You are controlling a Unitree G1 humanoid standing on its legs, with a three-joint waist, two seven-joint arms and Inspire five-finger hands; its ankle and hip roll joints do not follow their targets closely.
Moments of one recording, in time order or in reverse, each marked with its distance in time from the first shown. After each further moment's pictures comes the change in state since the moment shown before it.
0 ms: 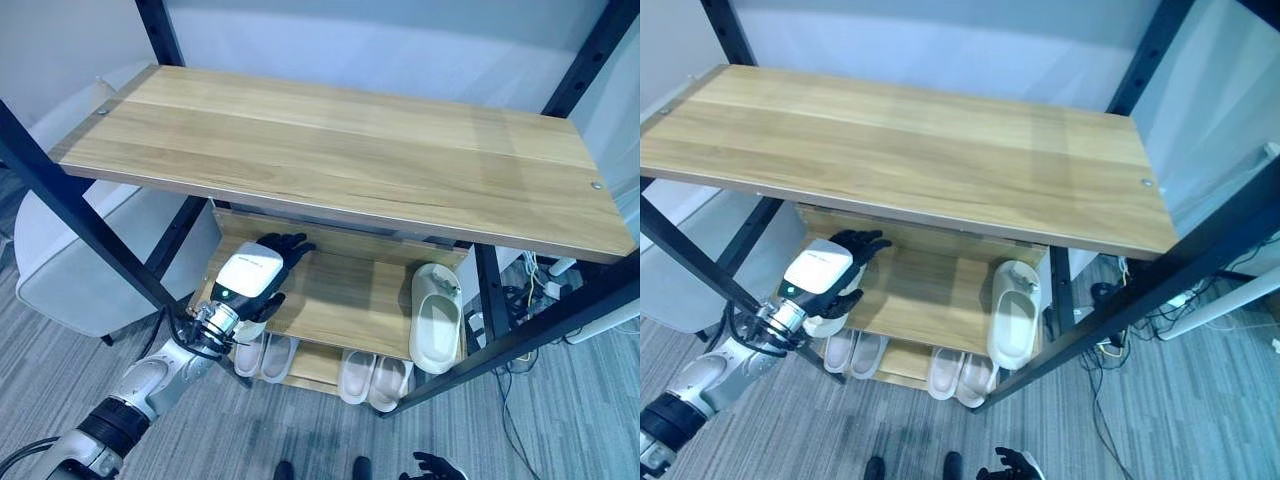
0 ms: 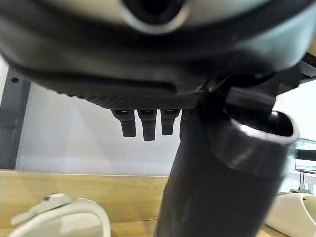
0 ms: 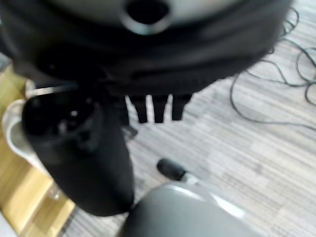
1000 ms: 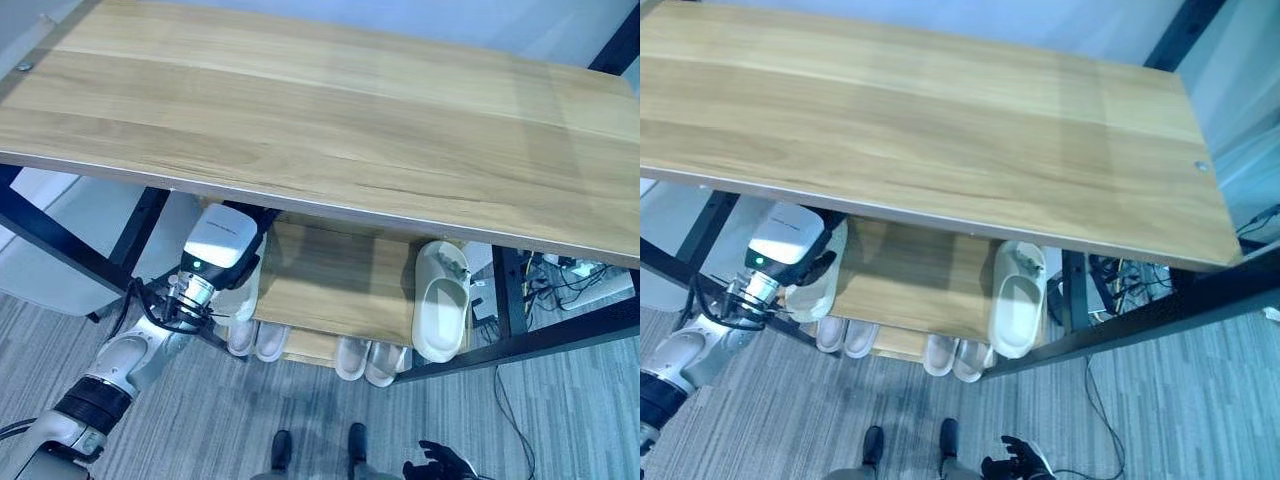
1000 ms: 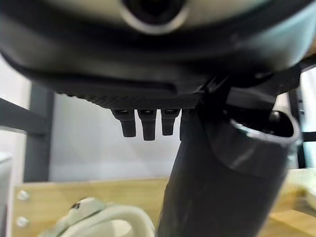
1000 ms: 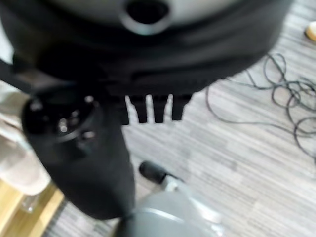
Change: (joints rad) left arm -0.081 0.059 0.097 0.033 0.052 0.071 0.090; right arm -0.032 -0.019 -0.035 0.002 0.003 -0.004 0.002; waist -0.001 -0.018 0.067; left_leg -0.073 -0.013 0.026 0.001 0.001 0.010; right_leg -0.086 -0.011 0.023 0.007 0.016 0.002
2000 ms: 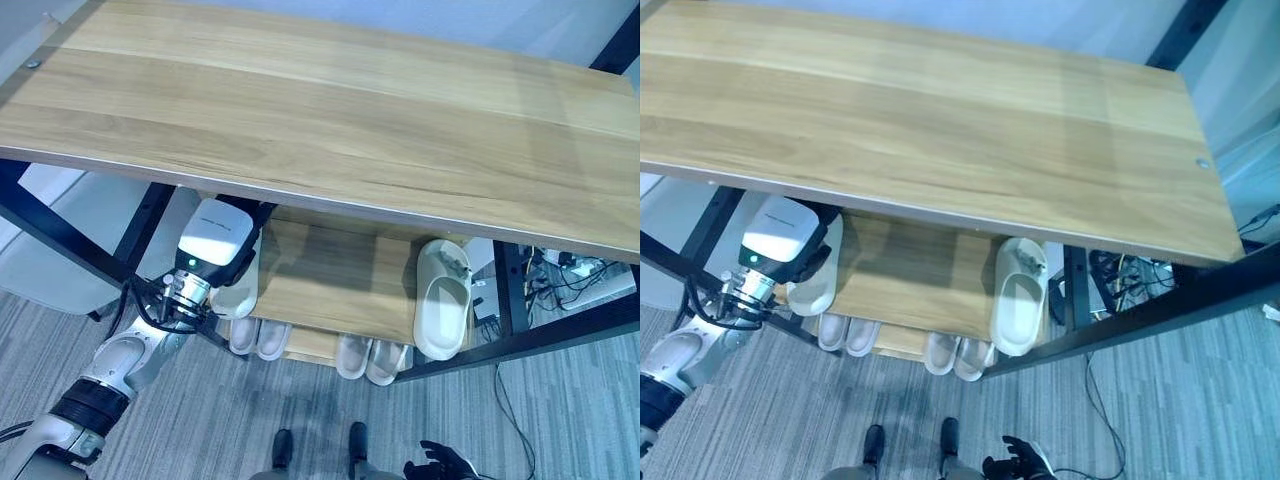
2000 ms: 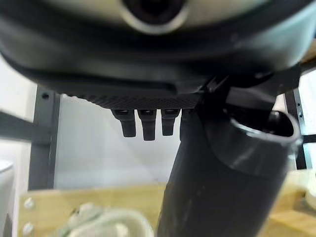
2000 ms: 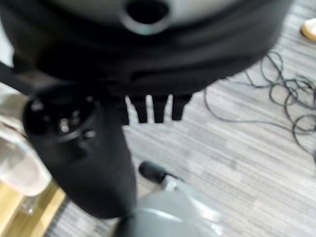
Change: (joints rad) left arm 0.017 0.001 -0.008 0.007 0.028 -0.001 0.014; right arm -0.001 0.000 0.000 0.001 0.015 0.003 0.000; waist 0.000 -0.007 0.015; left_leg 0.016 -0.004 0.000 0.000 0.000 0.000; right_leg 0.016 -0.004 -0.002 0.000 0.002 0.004
